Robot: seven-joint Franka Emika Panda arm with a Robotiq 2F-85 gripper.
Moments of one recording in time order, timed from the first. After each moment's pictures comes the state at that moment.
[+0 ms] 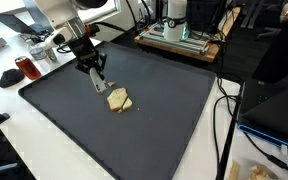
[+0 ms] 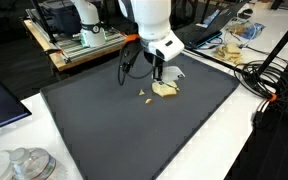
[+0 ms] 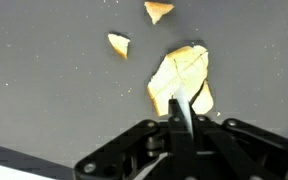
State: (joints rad) arm -0.23 0.55 0.11 -1.75 0.25 2.23 -0.99
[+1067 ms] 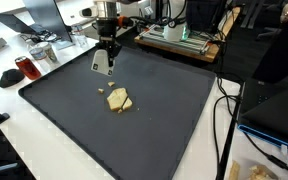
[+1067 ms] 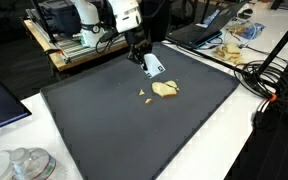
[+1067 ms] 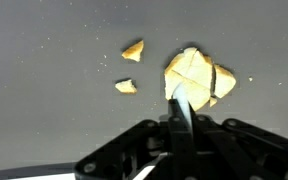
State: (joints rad) arm -0.18 0.19 0.11 -2.38 0.51 2.87 -0.60
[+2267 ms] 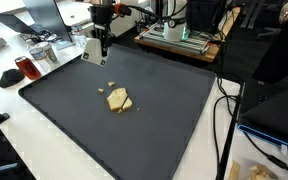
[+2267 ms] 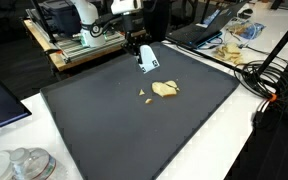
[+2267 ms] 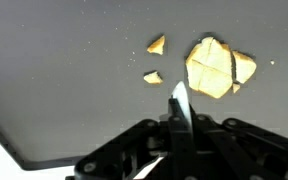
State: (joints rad) arm -0.10 0.10 -0.02 -2.36 0.10 2.75 -0.12
